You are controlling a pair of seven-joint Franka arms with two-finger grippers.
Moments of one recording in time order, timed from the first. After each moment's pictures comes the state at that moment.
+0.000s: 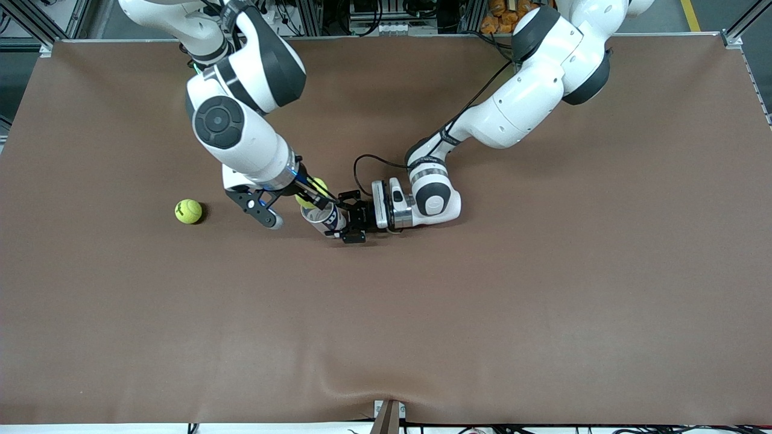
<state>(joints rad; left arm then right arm) -0.44 1.15 -0.44 -1.38 -2.08 2.25 2.80 0.54 0.31 0.00 -1.65 0.18 1.92 1.15</state>
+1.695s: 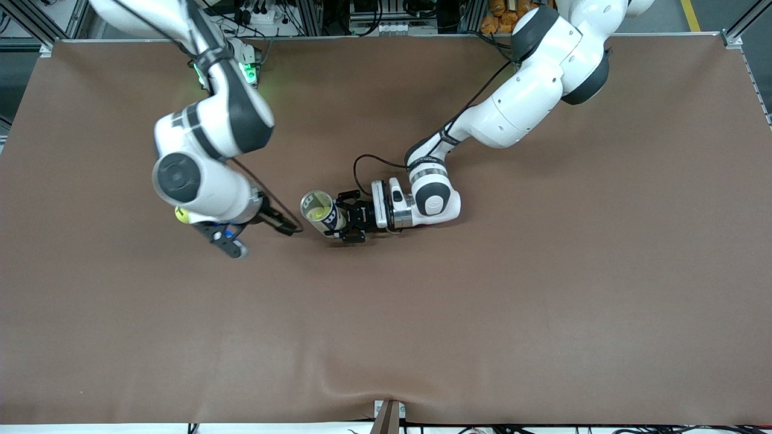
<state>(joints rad) -0.45 1.15 -0.44 -1.38 -2.09 2.25 2.80 0.36 0.37 -0.03 -1.69 0.18 1.87 0.85</state>
